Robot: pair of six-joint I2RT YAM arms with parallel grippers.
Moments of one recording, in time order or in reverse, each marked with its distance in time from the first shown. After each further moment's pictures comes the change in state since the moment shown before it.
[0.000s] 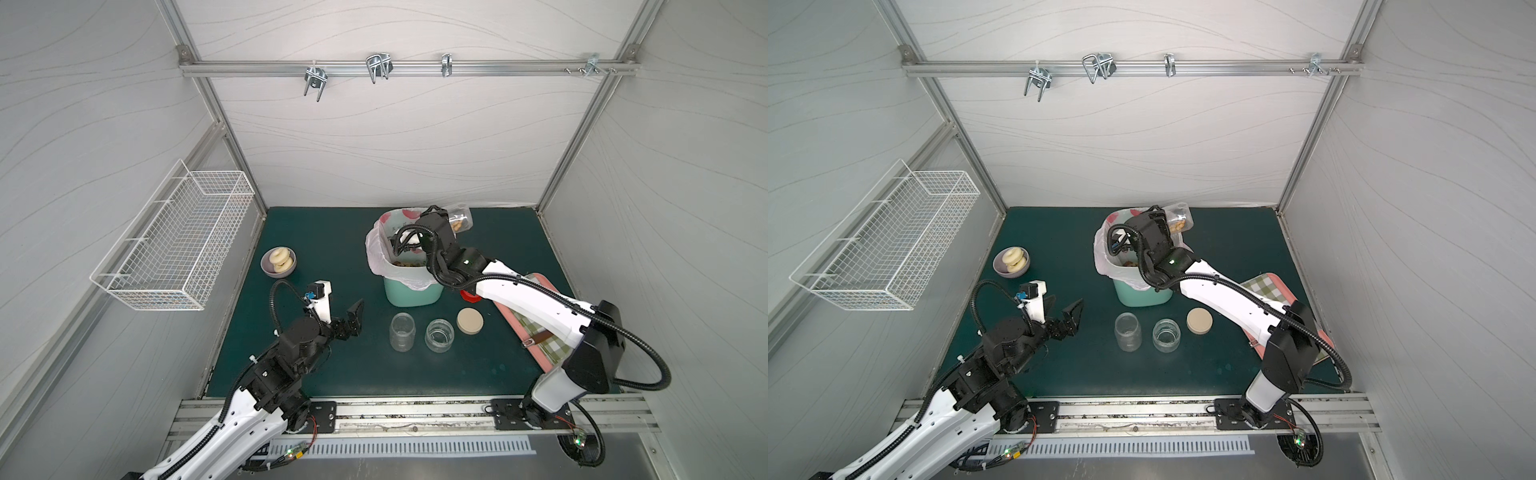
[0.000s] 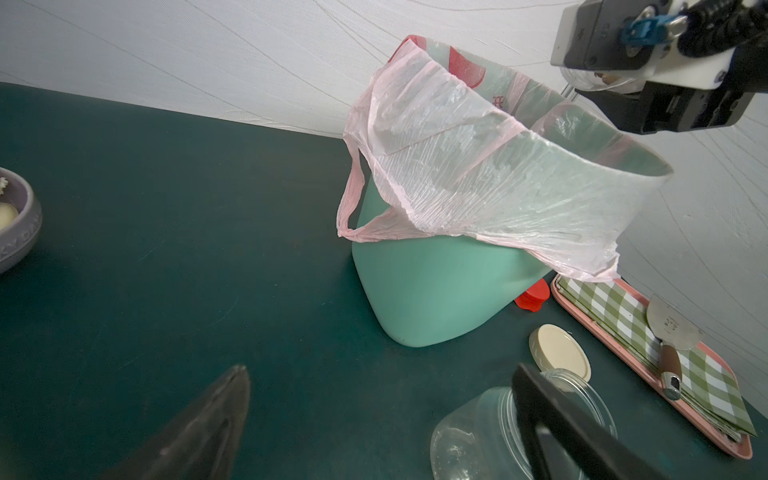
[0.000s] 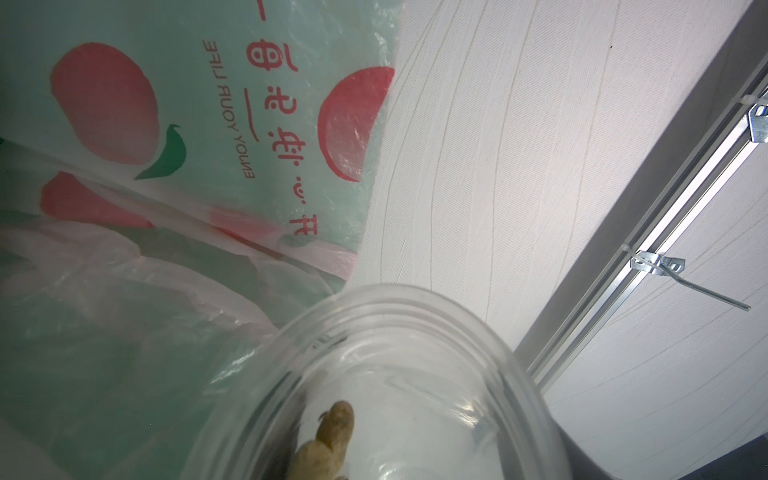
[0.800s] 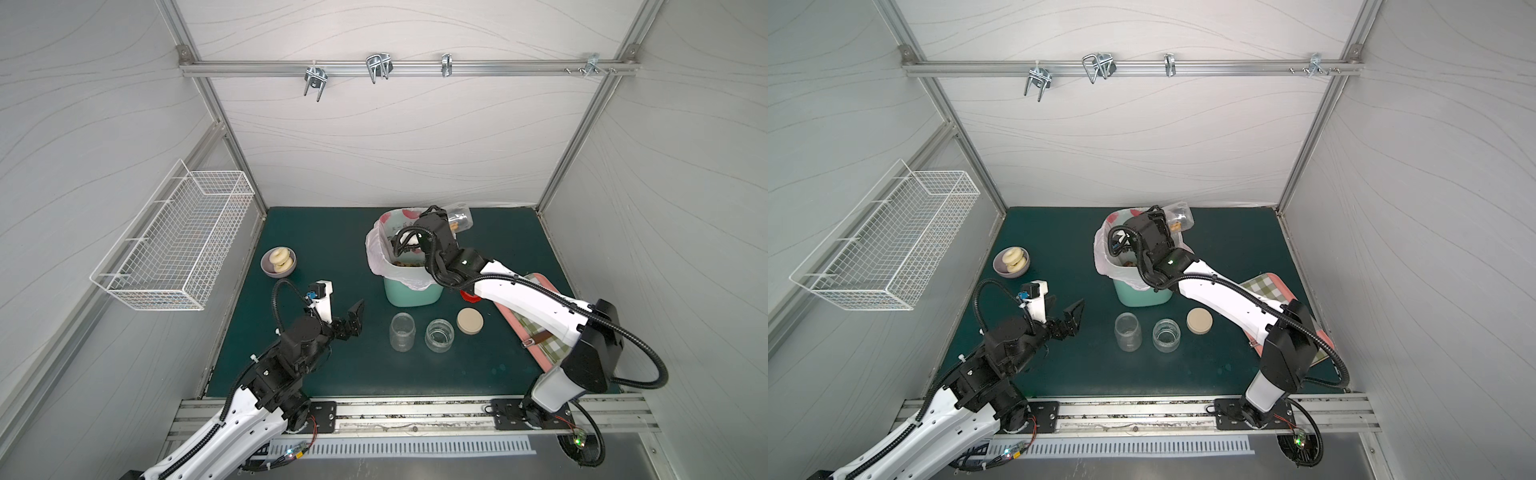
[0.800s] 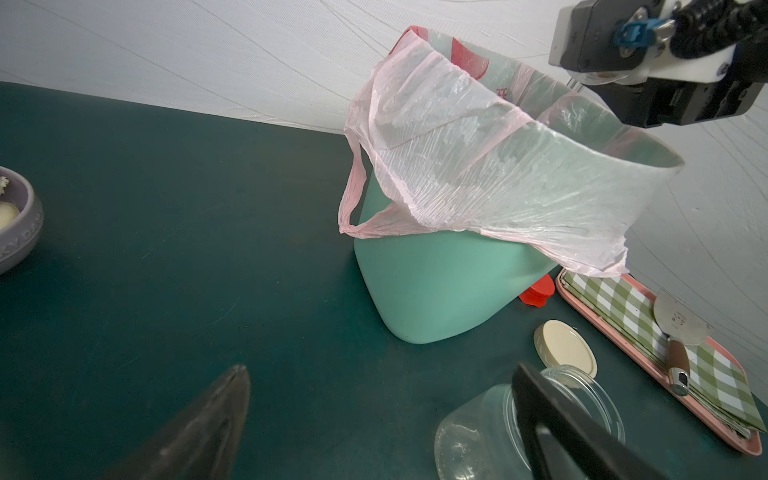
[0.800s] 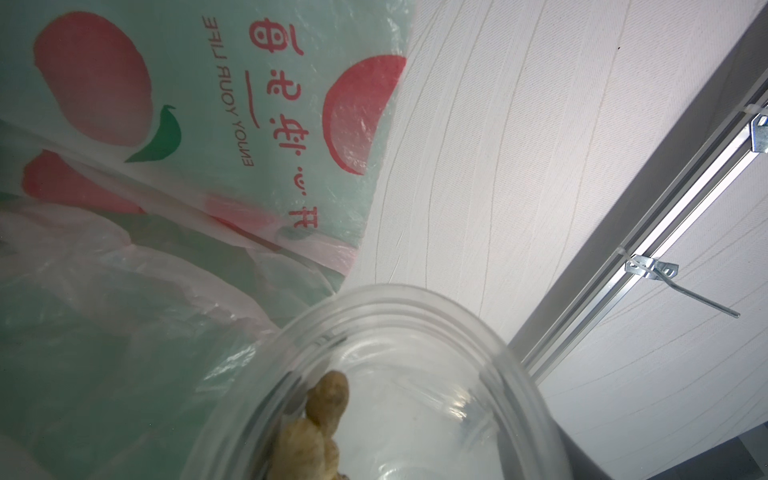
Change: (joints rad) left arm 0.000 0.013 0.000 0.000 0.000 0.009; right arm 0.000 0.010 -0.006 0.022 0.026 -0.045
